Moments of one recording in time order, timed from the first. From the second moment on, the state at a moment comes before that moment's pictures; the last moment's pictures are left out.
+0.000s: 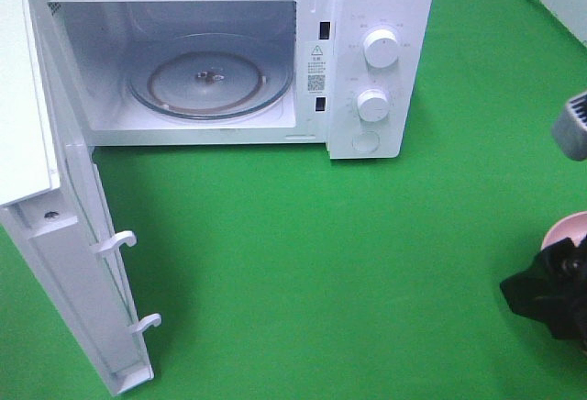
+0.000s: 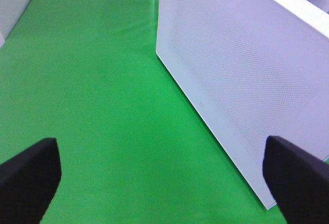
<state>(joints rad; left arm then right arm) 0.04 0.00 -0.52 -0.12 1.07 0.04 0.71 0.86 -0.54 -0.25 0.77 0.39</state>
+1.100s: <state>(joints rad) 0.04 0.00 -0.52 -0.12 1.07 0.04 0.37 0.27 -0.54 -0.21 1.00 0.20</state>
